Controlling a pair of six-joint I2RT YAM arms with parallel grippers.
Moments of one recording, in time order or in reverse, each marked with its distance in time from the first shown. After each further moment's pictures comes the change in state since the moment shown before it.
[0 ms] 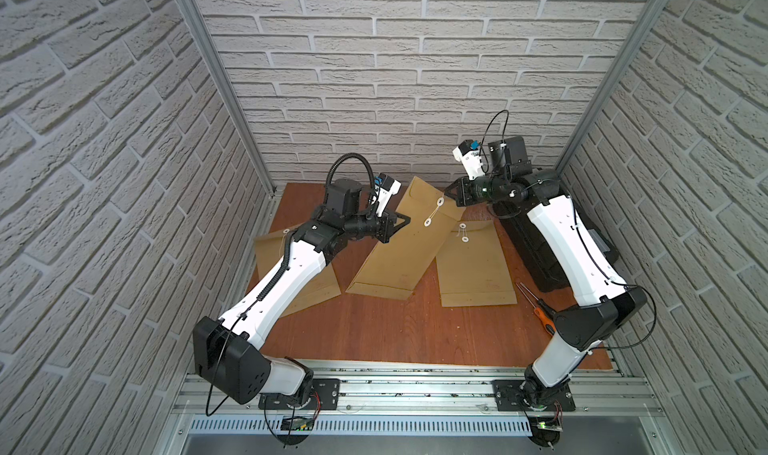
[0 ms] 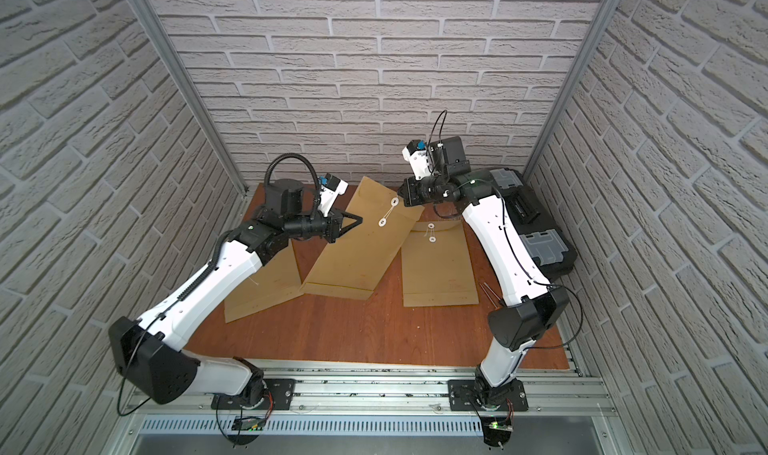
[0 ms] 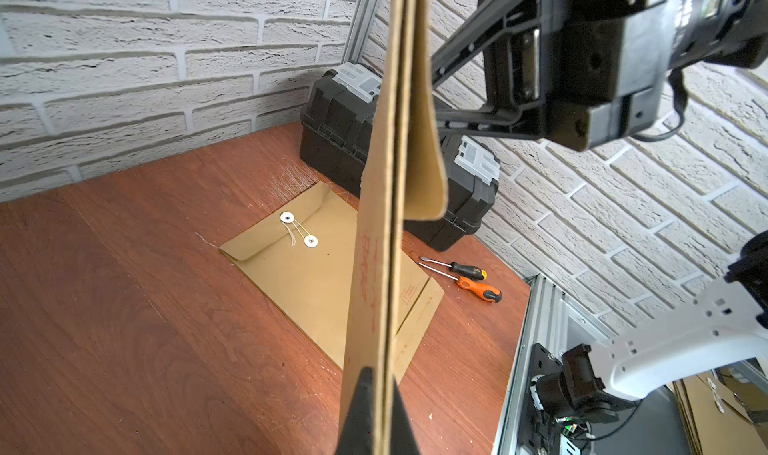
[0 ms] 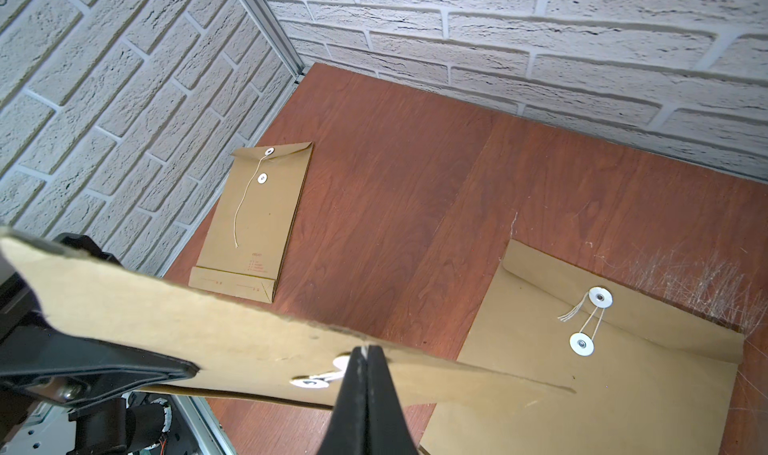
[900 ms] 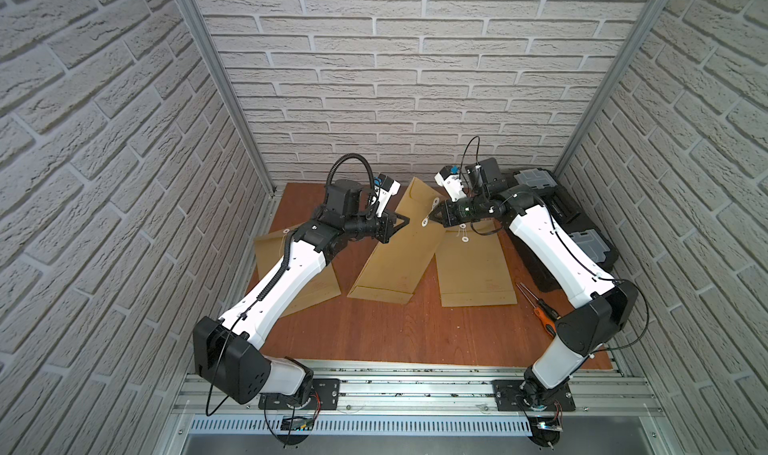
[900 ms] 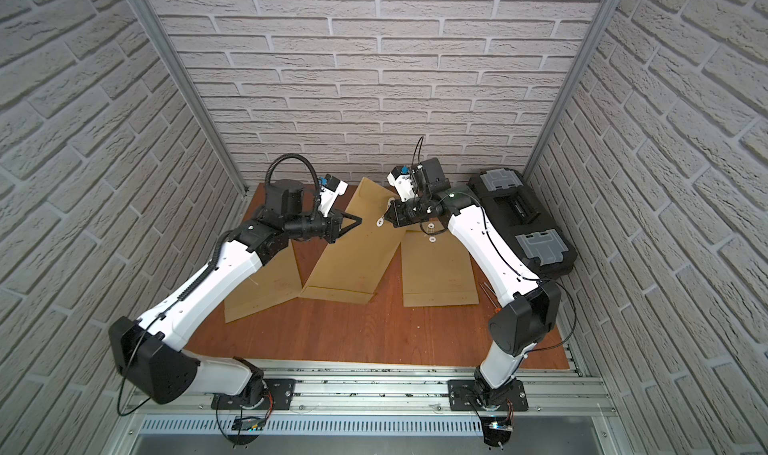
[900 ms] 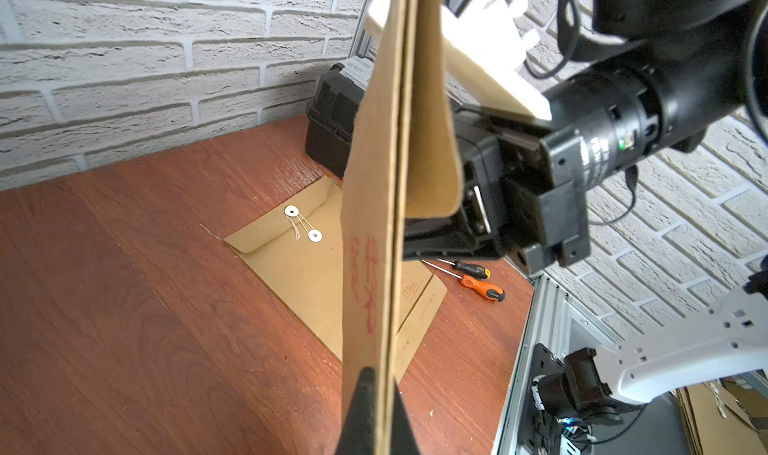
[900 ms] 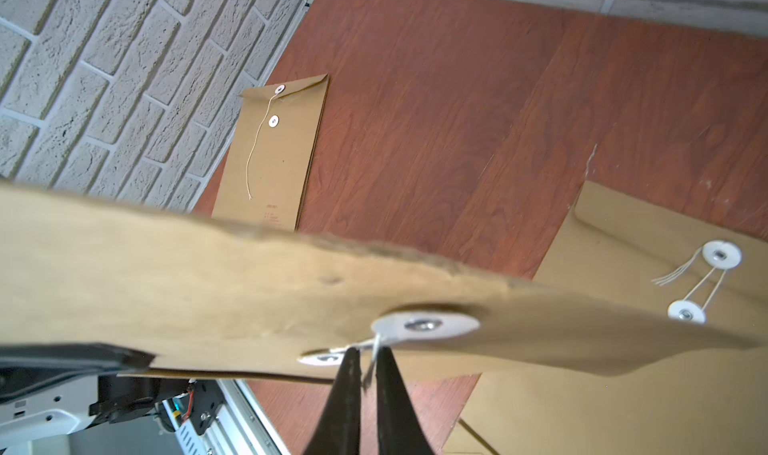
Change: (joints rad) left arm 0.002 0.000 0.000 -0.006 -0.018 -0.010; right arm 0.071 -0.043 -0.264 0.089 -0.039 0.053
